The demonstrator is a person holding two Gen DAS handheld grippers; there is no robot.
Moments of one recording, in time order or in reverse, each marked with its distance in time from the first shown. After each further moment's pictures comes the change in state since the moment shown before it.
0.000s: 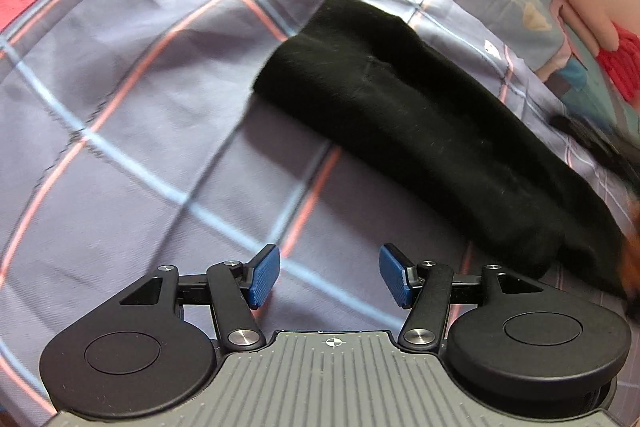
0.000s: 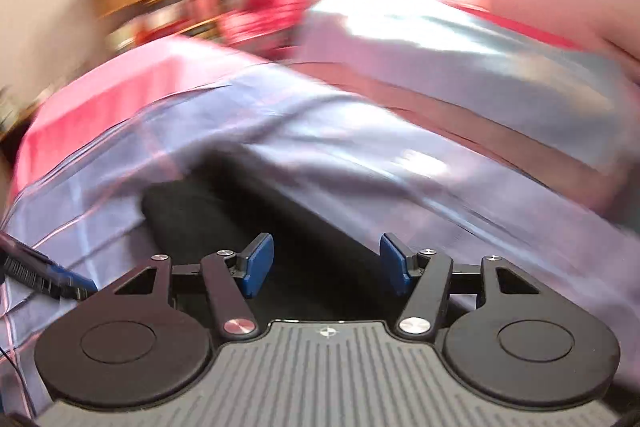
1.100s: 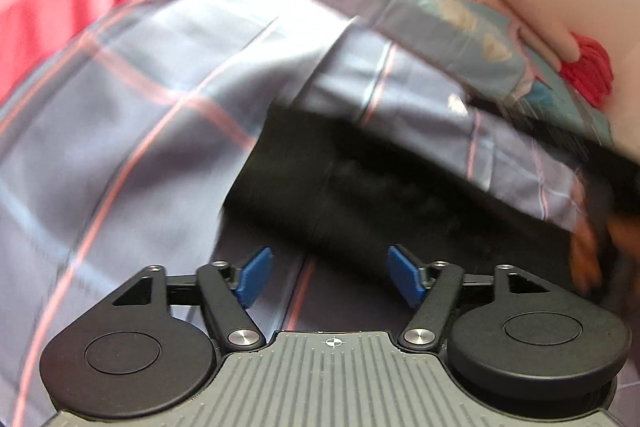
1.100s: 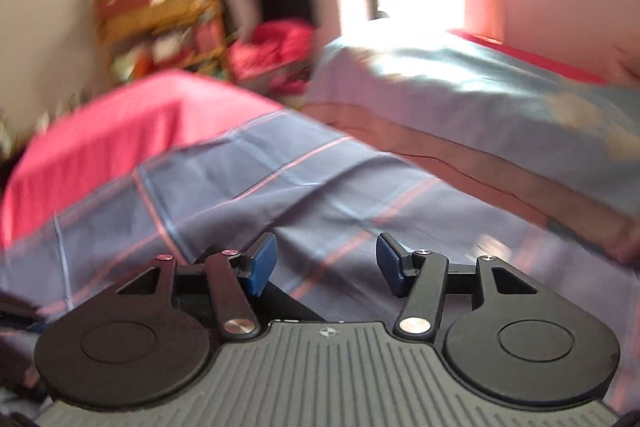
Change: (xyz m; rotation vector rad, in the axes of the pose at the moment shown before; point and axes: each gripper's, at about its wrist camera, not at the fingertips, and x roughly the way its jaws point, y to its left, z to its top) left arm -0.006 -0.015 0.055 0.143 -0.153 -0.073; right arm 0.009 -0.007 0.022 0.229 -0.124 -0.040
